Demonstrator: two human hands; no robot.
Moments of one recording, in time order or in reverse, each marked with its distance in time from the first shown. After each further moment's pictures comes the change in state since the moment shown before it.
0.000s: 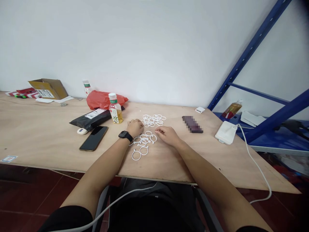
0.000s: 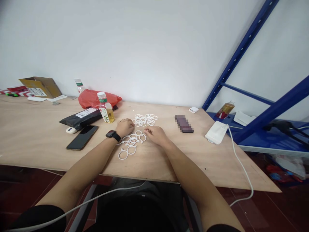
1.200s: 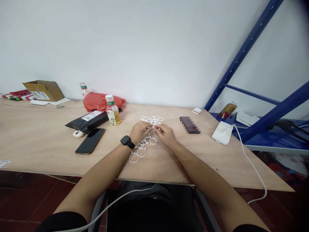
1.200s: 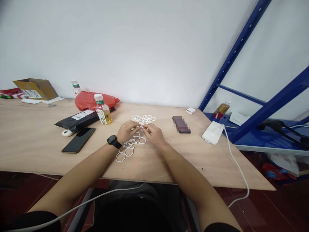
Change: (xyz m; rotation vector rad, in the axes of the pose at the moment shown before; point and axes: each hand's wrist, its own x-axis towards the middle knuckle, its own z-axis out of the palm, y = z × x) left_hand -0.012 0.051 -0.020 -0.401 0.333 0.487; right_hand 0.000 -0.004 0.005 0.092 0.309 -0.122
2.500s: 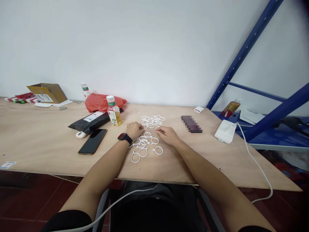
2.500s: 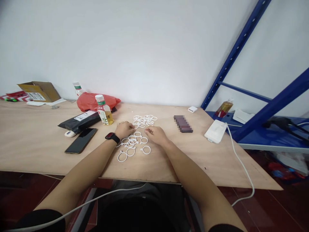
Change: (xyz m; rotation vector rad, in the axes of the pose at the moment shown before) left_hand -0.015 -0.051 -0.001 0.412 -0.332 -0.502; right_hand 0.000 0.013 -0.004 -0.066 -0.253 0.179
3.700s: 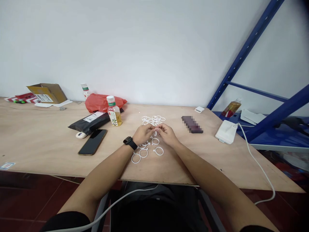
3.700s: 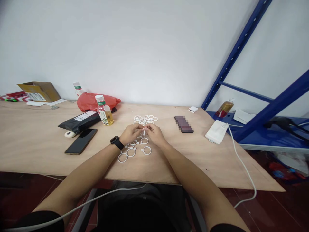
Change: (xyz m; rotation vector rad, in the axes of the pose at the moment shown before) left_hand -0.017 0.052 -0.017 -0.576 0.033 0.319; right_hand 0.005 -0.008 0.016 0.576 0.097 0.120
